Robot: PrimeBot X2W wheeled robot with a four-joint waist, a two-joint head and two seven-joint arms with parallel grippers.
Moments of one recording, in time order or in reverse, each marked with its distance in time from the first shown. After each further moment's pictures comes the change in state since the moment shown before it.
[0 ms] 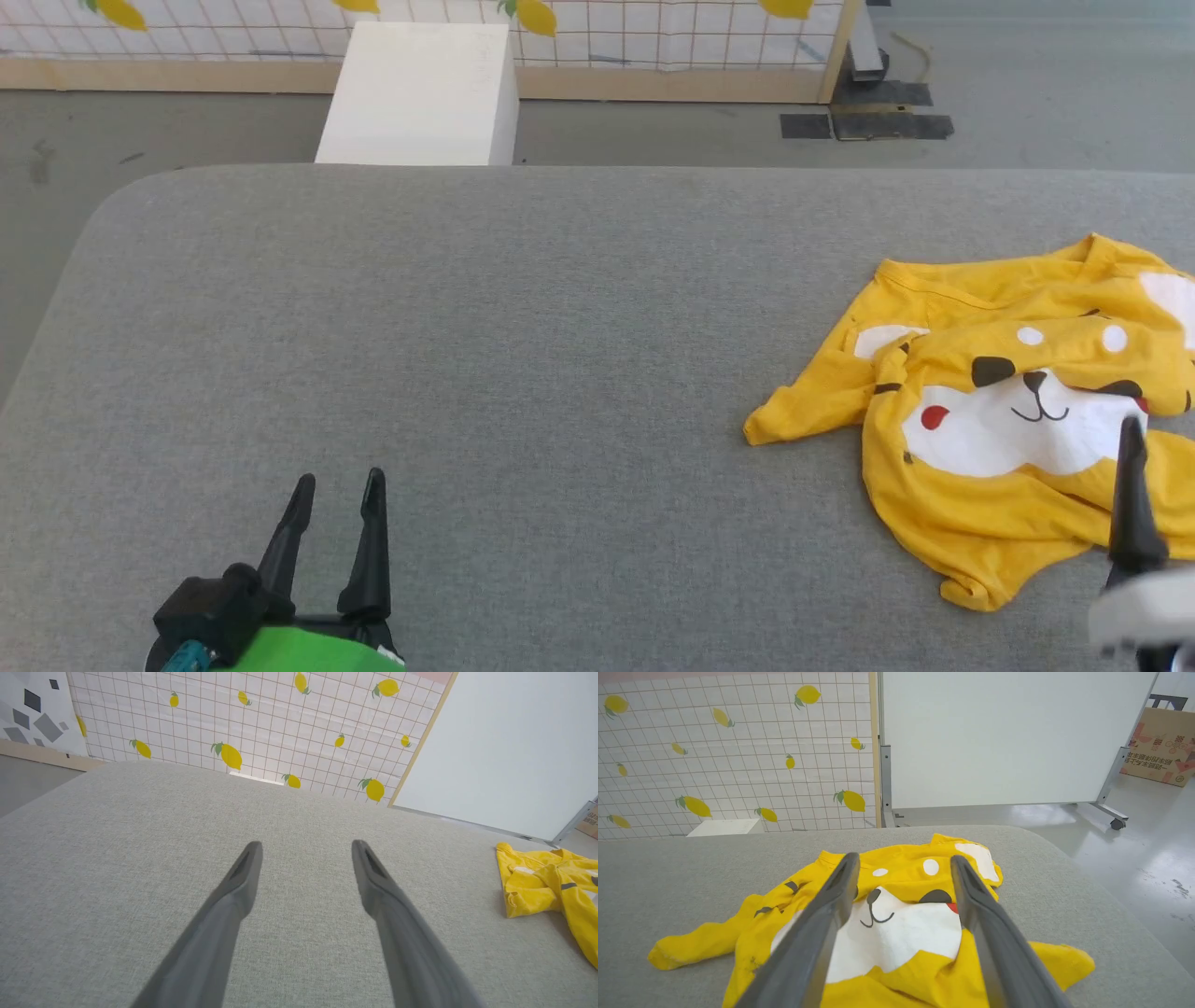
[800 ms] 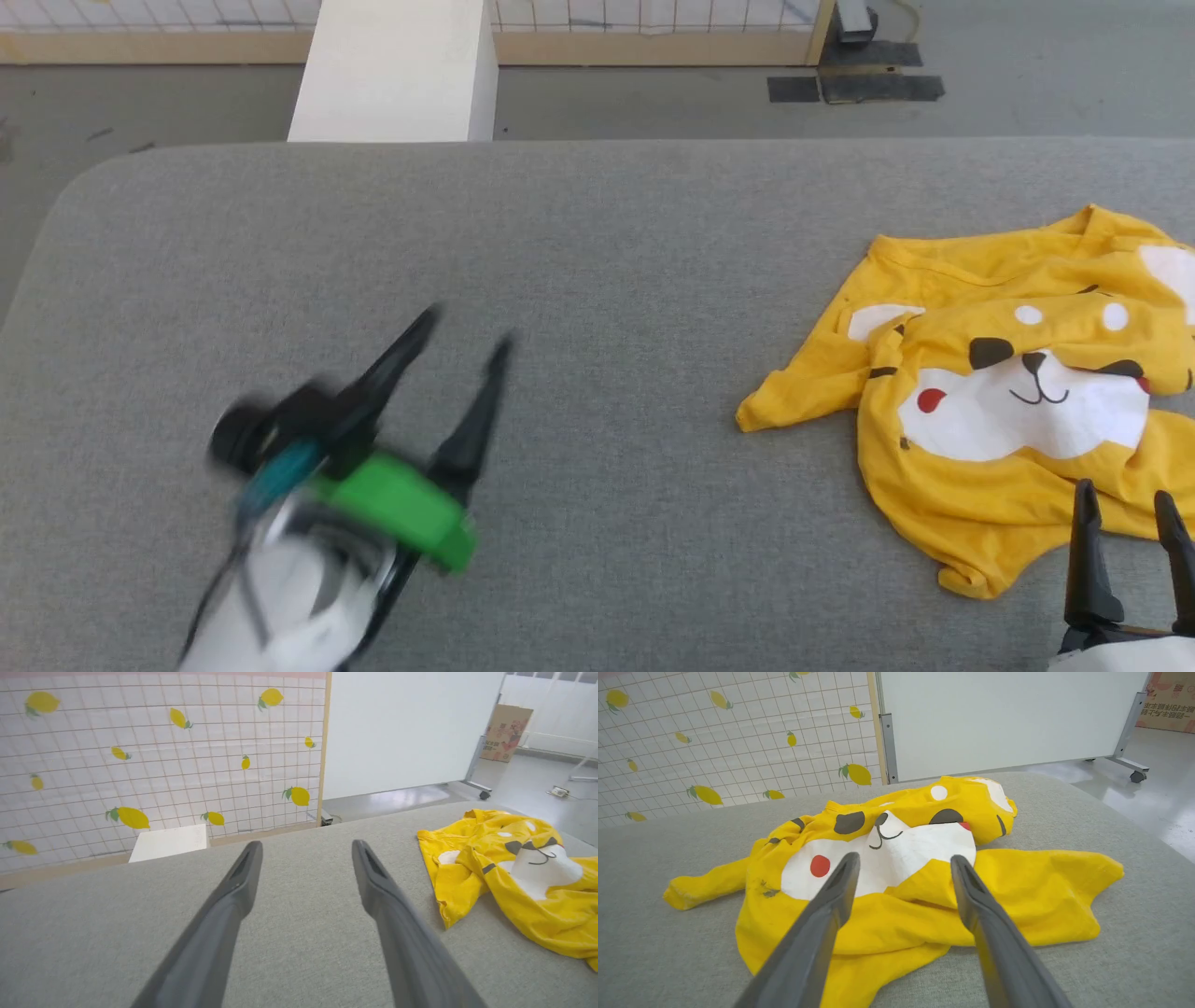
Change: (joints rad) left arm -0.289 0.181 -0.270 -0.092 0.002 0.000 0.186; right arm 0.091 0.002 0.066 0.124 0.093 0.000 -0.186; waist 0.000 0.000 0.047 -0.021
